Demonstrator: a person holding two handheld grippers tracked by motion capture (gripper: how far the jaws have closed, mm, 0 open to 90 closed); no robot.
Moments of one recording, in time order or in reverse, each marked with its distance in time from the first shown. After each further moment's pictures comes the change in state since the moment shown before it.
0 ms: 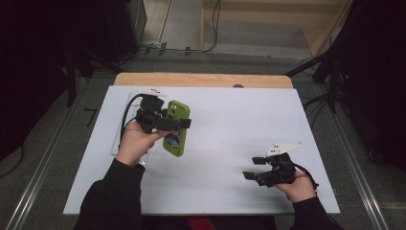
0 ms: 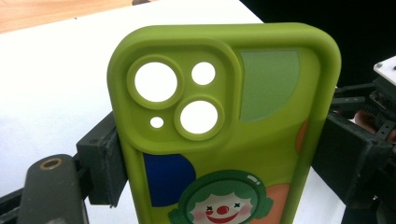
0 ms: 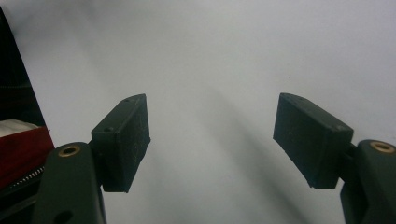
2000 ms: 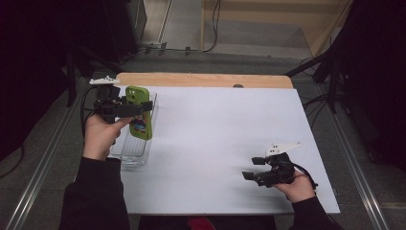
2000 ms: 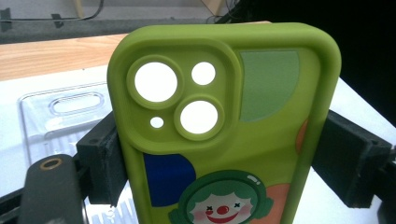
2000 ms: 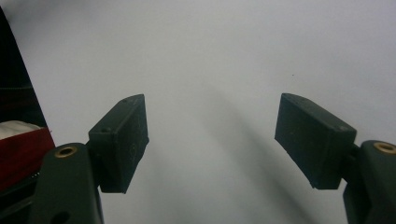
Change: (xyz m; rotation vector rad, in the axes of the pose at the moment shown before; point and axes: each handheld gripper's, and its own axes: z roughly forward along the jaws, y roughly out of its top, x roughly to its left) left arm 0.057 -0.007 -0.072 -0.153 0.228 -0.104; right arm 0.000 0.000 0.002 0.008 0.008 0.016
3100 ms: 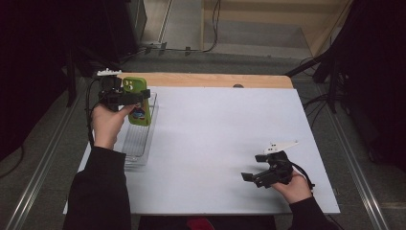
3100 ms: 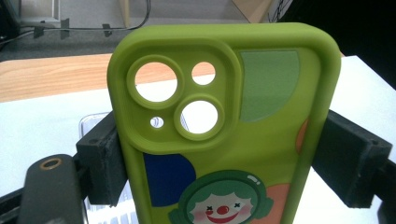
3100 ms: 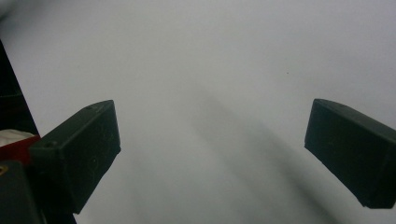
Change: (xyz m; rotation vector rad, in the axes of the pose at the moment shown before) left arm 0.032 0.015 0.039 -0.034 0.151 -0.037; right arm -0.001 0.003 0.004 0.016 -0.023 0.034
